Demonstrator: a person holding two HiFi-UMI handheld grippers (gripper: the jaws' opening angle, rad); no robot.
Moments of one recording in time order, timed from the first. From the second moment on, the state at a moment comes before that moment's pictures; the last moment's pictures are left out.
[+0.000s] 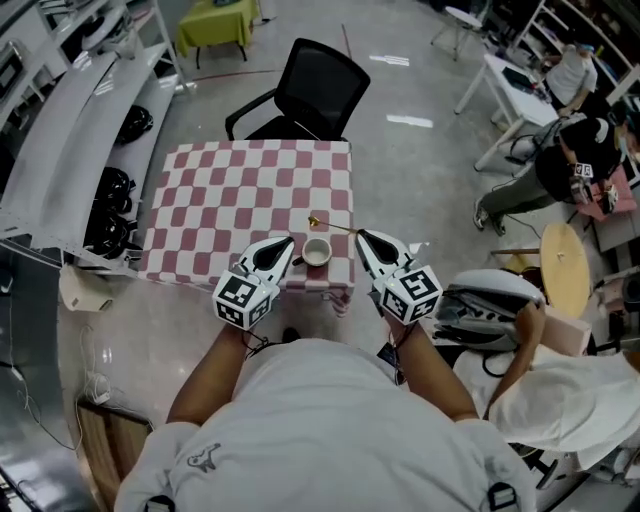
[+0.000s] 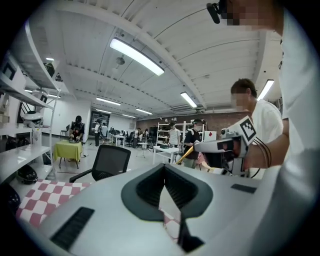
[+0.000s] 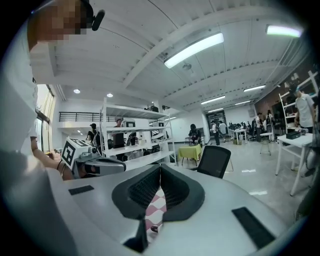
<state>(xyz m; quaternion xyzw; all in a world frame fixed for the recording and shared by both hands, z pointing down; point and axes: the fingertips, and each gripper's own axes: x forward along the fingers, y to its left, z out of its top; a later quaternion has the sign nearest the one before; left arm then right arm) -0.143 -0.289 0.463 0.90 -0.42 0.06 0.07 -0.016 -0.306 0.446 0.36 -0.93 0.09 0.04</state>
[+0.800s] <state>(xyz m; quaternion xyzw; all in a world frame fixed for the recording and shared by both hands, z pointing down) -0.036 -0.178 0.452 0.88 -0.47 0.05 0.07 0.052 -0.226 0.427 0.27 -0.96 0.08 0.03</state>
